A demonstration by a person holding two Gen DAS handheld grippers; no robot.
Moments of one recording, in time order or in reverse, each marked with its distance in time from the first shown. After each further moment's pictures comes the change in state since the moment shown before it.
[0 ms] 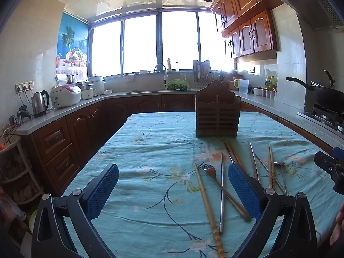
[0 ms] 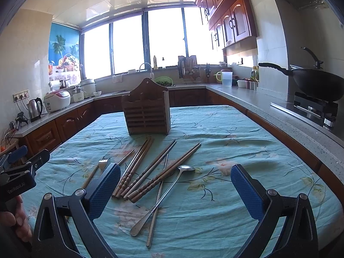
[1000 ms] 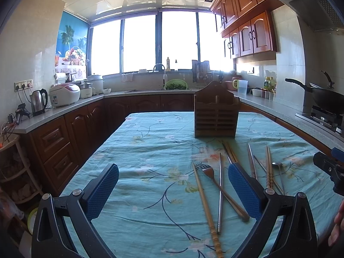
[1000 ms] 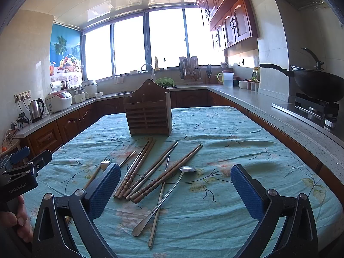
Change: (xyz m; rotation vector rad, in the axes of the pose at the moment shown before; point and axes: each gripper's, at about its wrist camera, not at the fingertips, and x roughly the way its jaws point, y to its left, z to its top) left arm -0.002 0.001 0.002 -0.007 0.002 -0.011; right arm -0.001 0.001 0.001 -0.001 -0.005 0.007
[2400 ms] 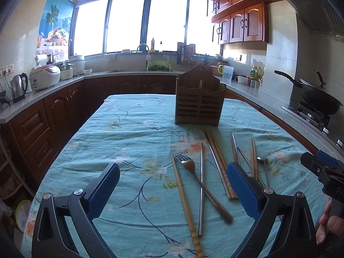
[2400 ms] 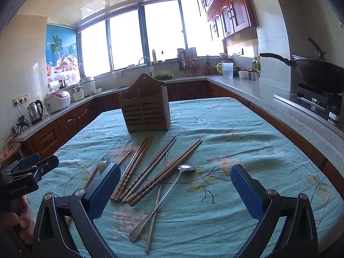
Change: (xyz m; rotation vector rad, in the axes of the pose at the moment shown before) left arm 0.035 0.009 0.021 -0.048 0.156 -0.153; right arm 0.019 -0.012 0.007 0.048 0.069 0.020
